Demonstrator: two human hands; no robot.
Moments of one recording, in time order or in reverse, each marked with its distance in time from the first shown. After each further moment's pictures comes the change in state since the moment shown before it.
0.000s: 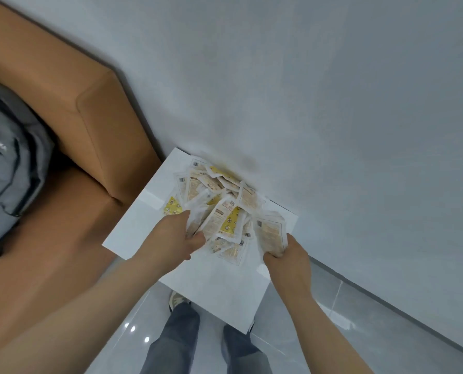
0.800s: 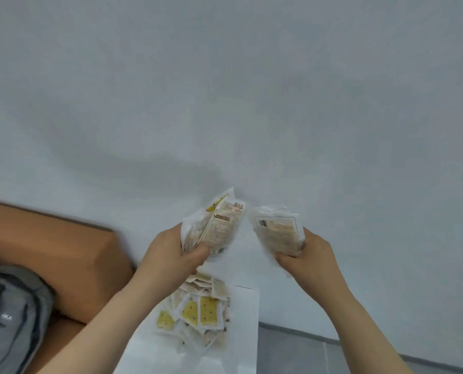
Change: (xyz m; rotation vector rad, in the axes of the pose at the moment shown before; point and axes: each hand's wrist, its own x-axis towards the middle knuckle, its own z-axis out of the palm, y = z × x) left_hand -0.162 0.176 -0.188 -0.152 0.143 0.595; right_hand -0.166 -0.195 -0.239 0.114 0.375 -0.299
